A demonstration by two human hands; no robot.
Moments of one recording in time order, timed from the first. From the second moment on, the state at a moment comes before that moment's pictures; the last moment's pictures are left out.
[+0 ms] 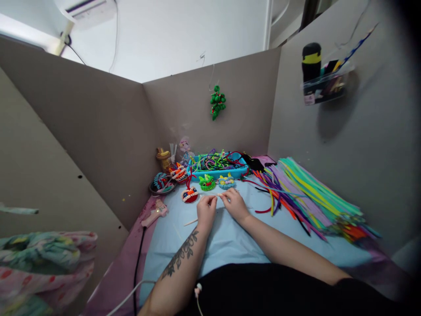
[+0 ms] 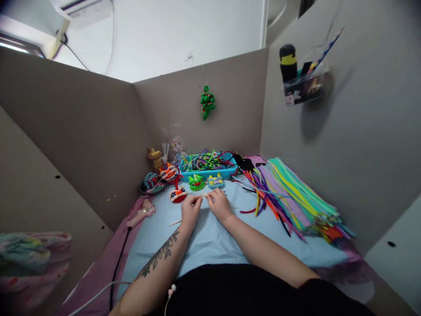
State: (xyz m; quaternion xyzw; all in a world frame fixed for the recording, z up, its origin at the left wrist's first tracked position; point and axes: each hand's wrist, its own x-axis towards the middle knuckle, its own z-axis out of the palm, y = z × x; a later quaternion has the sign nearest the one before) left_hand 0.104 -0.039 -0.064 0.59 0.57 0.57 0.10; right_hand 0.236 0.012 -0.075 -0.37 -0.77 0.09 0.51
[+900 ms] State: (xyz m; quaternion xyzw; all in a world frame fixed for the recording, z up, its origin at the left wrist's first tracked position) left_hand 0.109 -0.036 -0.061 0.53 0.59 0.58 0.21; right_hand 0.233 0.008 -0.076 -0.39 -0.78 0.03 0.49
